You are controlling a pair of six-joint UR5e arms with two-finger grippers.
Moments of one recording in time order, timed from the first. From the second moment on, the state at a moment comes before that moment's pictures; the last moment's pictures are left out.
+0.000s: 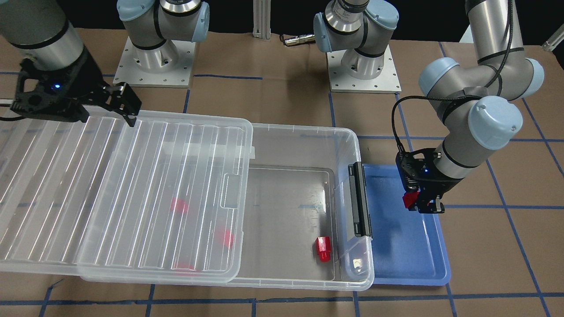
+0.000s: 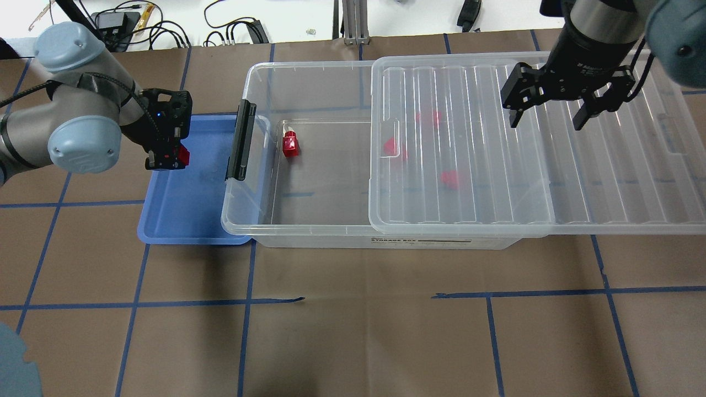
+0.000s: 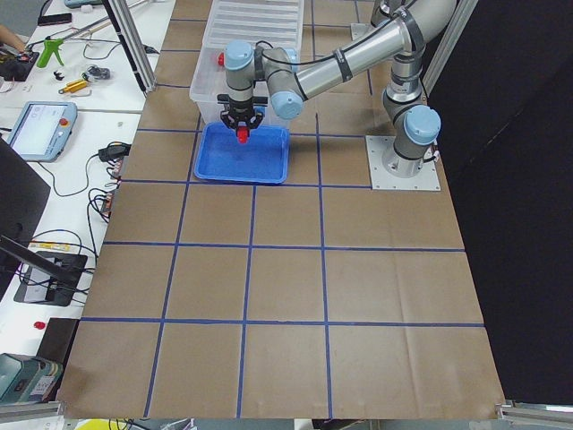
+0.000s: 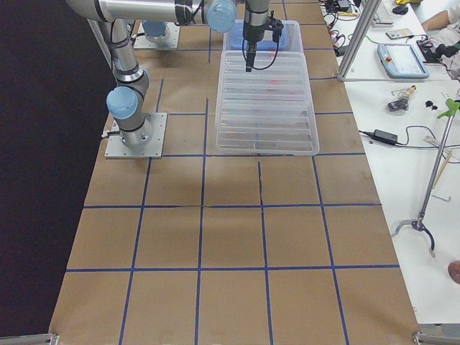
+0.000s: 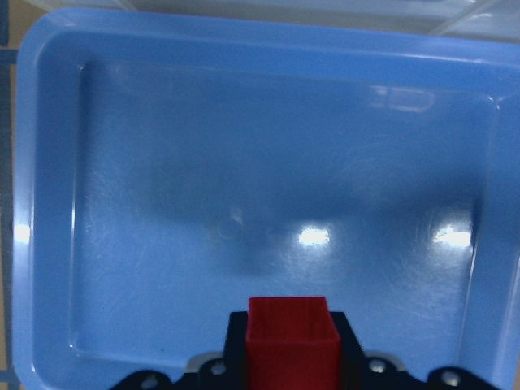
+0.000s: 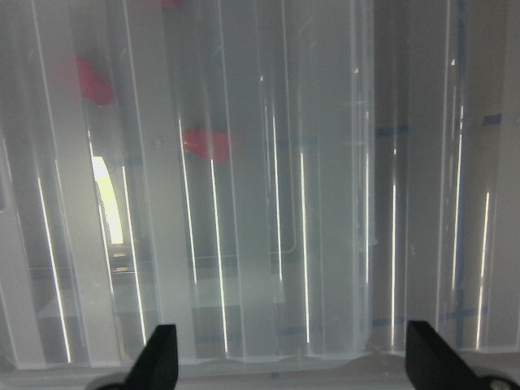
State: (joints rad) left arm -1.32 -1.86 -1.82 -1.01 1.53 1.78; right arm 1.44 -1.54 1.56 -1.54 -1.56 -0.04
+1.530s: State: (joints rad) left arm -1.37 -1.86 -1.76 -1.12 1.50 1.65; right arm 0.88 -1.30 1.57 -1.83 -1.74 -0.66
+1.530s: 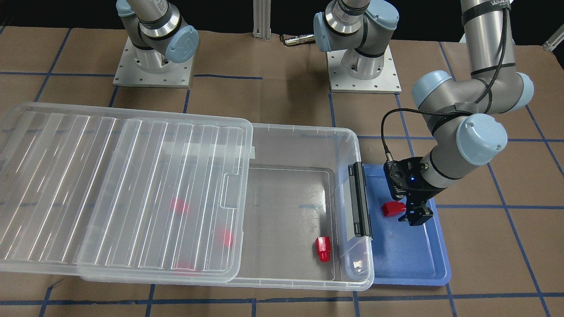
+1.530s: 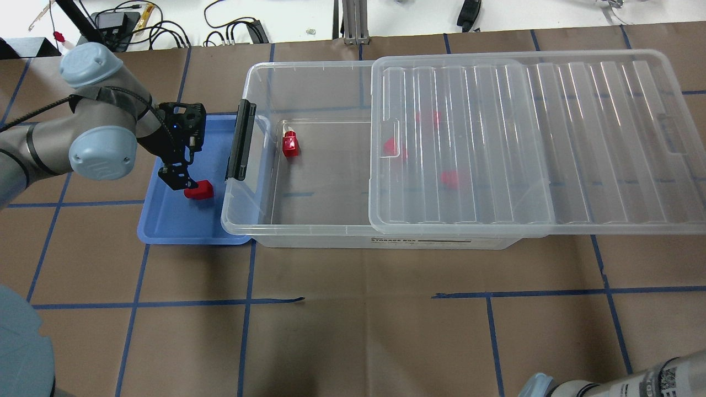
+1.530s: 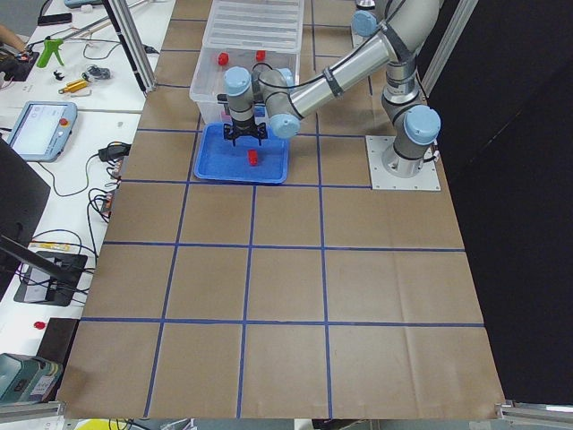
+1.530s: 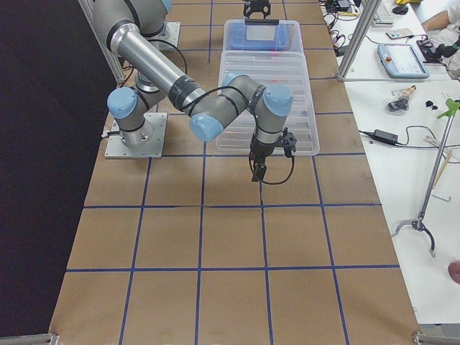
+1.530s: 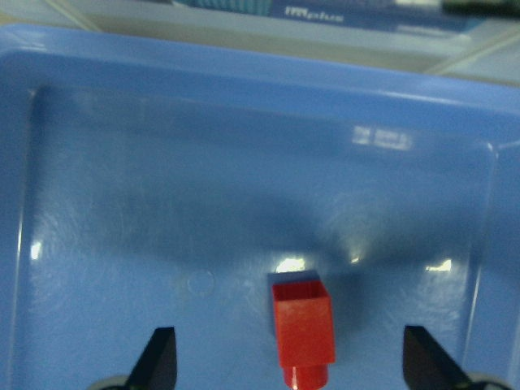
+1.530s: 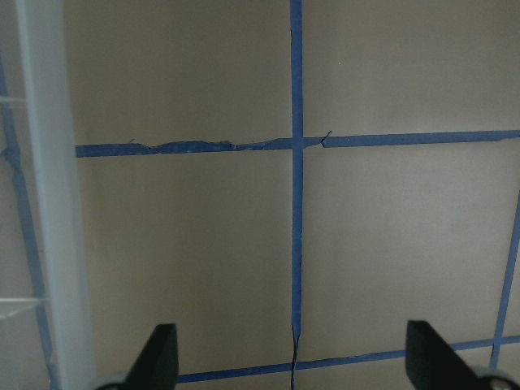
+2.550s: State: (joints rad) left arm -1.60 -1.68 -1.48 -1.58 1.57 0.85; right arm 0.90 -1.32 1.65 -1.81 -1.66 -0.62
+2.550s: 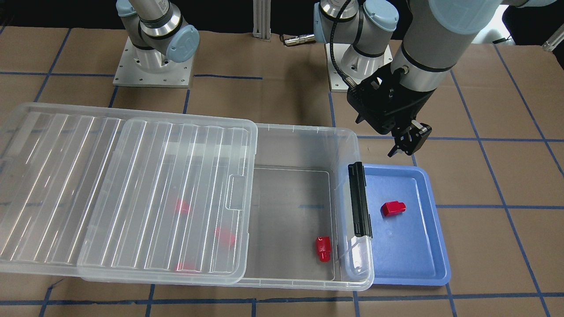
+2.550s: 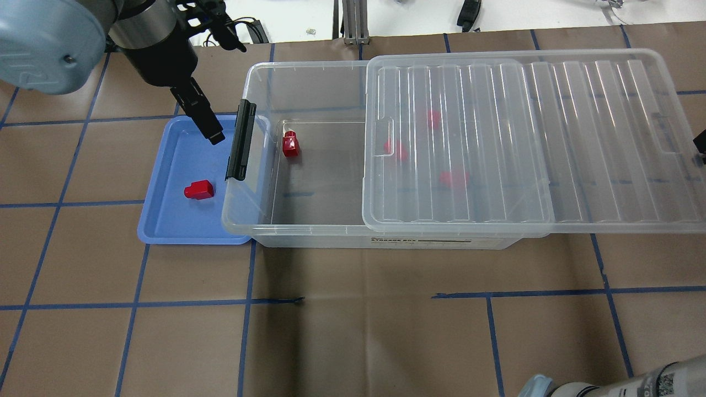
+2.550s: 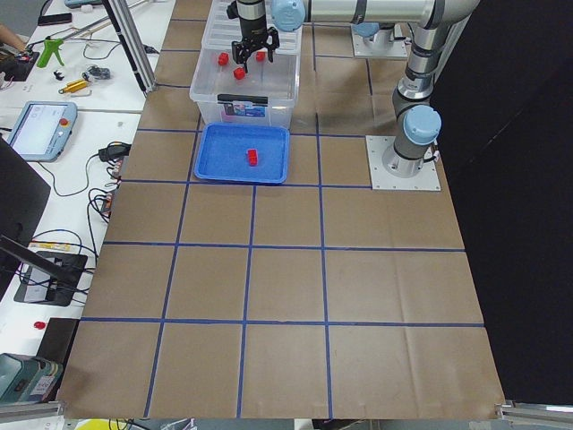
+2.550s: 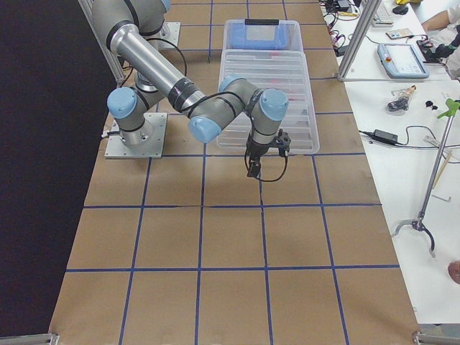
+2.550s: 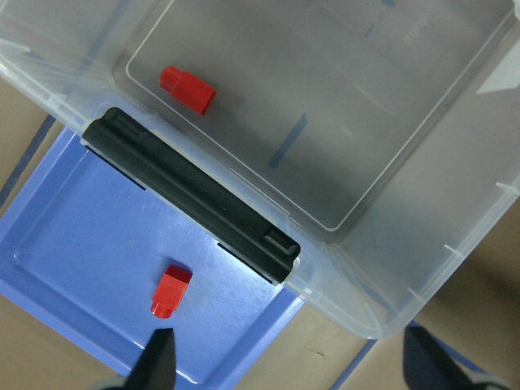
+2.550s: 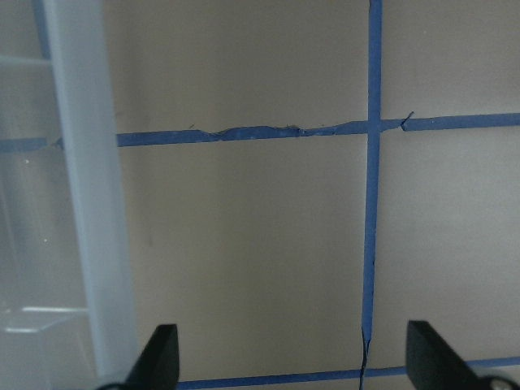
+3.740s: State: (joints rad) left arm -1.61 -1.58 -1.51 -1.56 1.57 0.20; right arm 1.03 -1.39 1.70 -1.76 -1.61 -0.55
